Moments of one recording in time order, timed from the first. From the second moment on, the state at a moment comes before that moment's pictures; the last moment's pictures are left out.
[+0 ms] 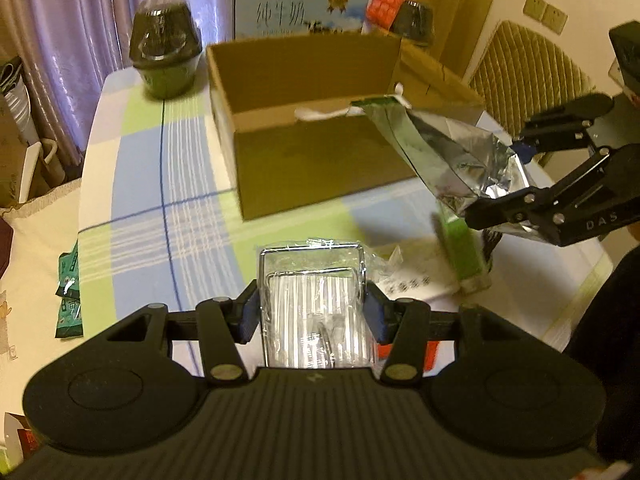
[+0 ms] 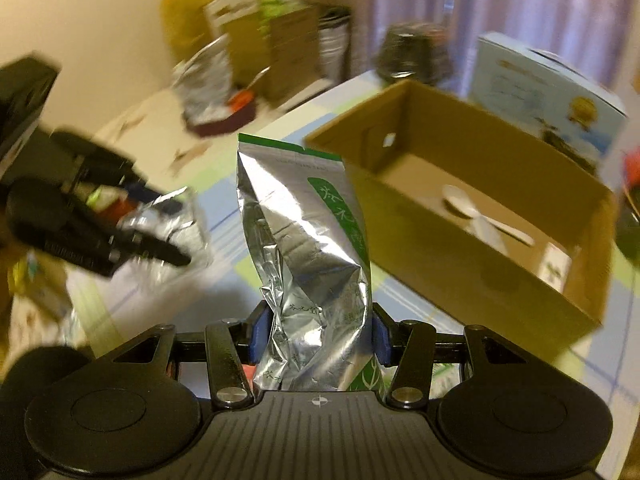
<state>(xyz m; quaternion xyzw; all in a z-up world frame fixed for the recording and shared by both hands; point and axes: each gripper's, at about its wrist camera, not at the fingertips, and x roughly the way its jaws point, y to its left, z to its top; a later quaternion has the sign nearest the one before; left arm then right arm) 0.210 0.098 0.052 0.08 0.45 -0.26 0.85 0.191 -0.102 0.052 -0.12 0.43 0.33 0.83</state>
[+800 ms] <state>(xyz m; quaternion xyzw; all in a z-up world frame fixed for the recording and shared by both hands) 0.301 0.015 0.118 0.07 0.40 -0.22 0.89 0.276 -0.201 0.133 0.03 0.39 0.17 0.90</state>
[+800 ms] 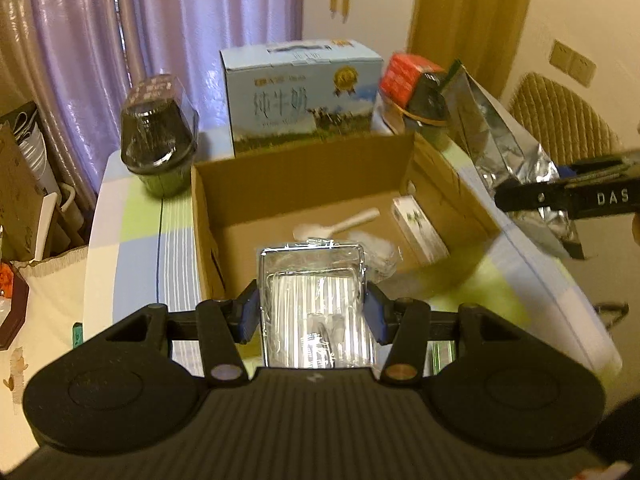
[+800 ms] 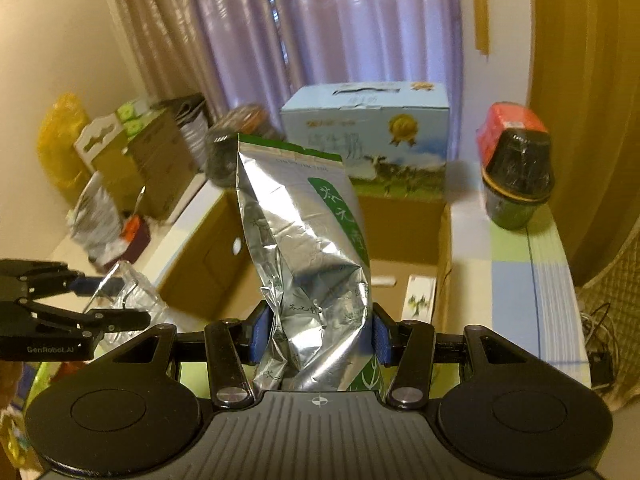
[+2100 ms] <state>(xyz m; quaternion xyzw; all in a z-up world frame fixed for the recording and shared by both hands) 0.401 -0.021 0.057 0.05 0.40 -0.19 0.89 0.378 -0.223 0.054 0.10 0.44 0.13 0.88</state>
